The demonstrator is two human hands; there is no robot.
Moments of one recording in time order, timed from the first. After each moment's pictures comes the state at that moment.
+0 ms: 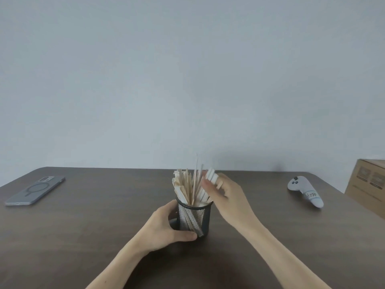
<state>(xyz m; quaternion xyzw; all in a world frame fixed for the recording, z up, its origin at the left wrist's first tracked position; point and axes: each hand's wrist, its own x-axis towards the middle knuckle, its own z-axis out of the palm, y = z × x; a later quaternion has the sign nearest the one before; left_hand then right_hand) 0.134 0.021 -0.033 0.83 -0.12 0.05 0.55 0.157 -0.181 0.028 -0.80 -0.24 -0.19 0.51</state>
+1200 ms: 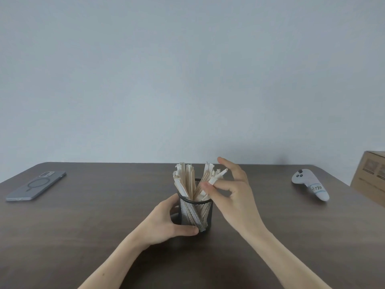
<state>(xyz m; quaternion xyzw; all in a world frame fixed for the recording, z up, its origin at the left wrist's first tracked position) 0.138 0.024 -0.031 0.83 -0.14 0.02 0.54 0.147 -0.183 0.017 -0.81 -0.23 -0.27 0.47</state>
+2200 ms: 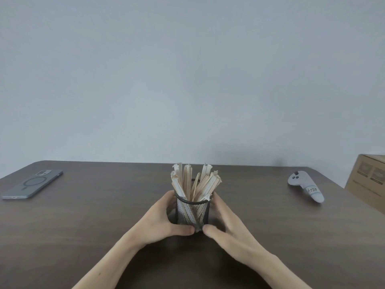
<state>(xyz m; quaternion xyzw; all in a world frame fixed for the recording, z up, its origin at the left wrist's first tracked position) 0.137 0.028 -0.032 0.81 -0.15 0.03 0.56 0.126 -0.200 -0.027 -0.79 -0.30 0.00 0.54</state>
